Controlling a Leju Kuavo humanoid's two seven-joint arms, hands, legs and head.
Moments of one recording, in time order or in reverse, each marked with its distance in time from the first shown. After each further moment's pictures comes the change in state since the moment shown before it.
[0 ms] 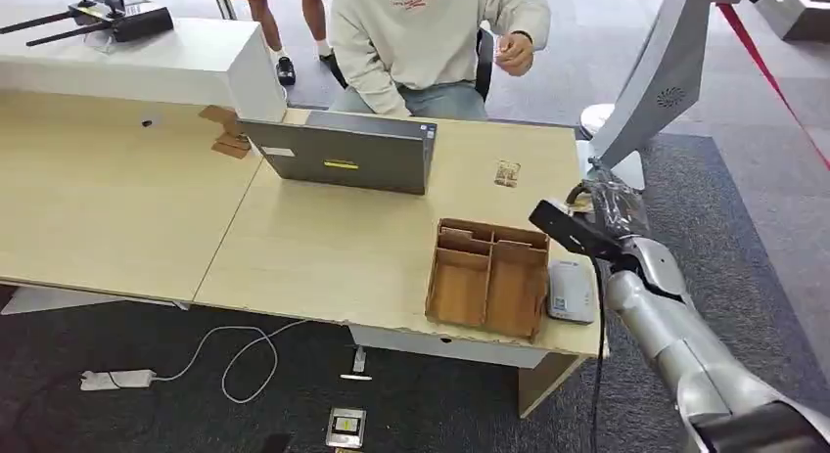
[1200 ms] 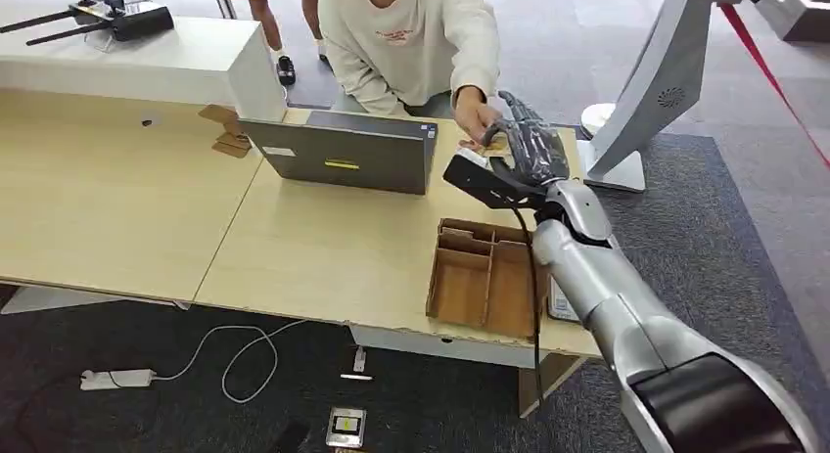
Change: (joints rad) left arm -0.025 0.029 -0.146 0.002 -0.154 -0.083 -0.086; right arm -0.143 0.224 -0.006 0.023 0.084 0.018 -0.026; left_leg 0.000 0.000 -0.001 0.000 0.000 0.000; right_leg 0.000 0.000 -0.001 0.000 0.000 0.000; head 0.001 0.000
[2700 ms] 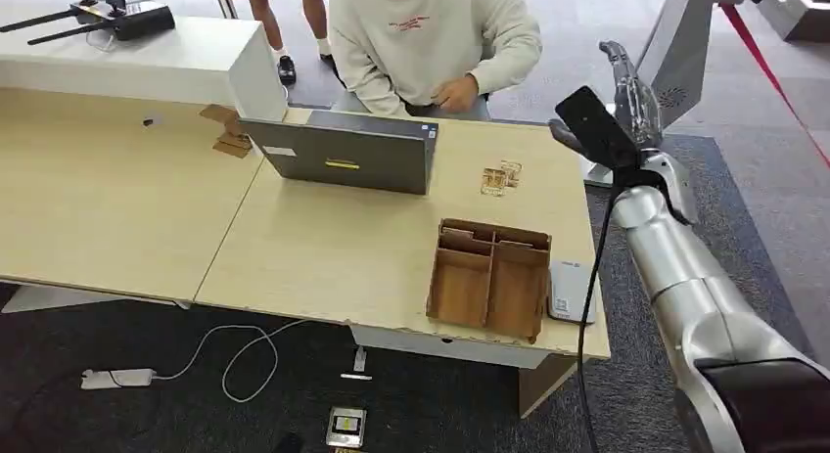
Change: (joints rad) left arm 0.038 0.020 -0.046 0.001 0.019 0.018 -0.044; right arm 0.002 -0.169 -0.239 -0.159 -0.235 0.081 -0.084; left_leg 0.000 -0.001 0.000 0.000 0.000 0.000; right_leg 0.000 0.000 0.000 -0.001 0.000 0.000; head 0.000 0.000
